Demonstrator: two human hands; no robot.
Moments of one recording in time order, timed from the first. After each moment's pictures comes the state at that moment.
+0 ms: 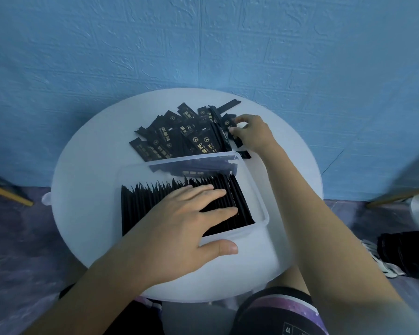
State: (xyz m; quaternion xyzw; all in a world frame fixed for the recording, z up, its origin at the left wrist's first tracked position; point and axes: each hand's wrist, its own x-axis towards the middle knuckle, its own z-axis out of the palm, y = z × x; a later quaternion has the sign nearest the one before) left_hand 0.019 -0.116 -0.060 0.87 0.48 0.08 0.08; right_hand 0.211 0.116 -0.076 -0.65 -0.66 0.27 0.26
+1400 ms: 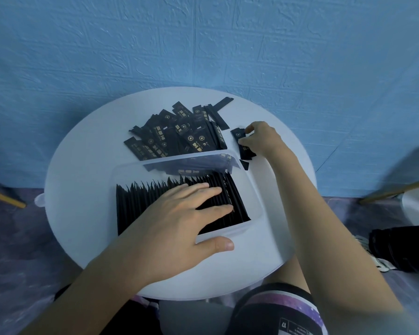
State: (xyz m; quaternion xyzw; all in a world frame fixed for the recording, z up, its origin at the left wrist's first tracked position) left_hand 0.019 -0.115 -0.061 0.87 0.48 0.09 0.10; right_hand 0.238 0.107 -0.076 -0.72 -0.63 0.23 0.18
